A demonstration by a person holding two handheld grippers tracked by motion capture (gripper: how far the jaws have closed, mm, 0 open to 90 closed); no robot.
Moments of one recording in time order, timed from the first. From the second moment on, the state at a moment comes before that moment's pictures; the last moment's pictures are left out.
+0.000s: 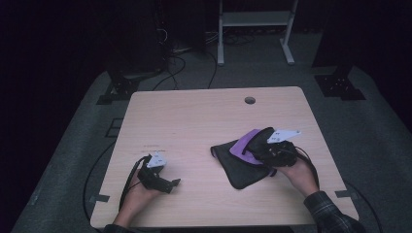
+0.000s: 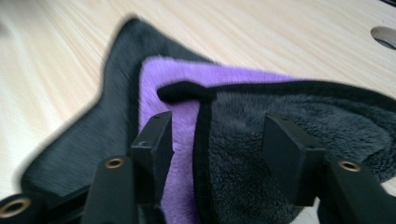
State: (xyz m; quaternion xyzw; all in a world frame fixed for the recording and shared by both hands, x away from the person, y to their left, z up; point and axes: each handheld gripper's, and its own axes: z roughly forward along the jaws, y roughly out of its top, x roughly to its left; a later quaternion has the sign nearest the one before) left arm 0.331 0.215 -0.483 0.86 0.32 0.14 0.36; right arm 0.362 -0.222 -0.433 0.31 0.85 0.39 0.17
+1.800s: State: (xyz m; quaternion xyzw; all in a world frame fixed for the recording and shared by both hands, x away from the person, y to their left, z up) left arm 0.353 0.121 -0.436 0.86 0.23 0.11 0.45; right arm 0.361 -0.281 -0.442 0.39 0.82 0.39 0.15
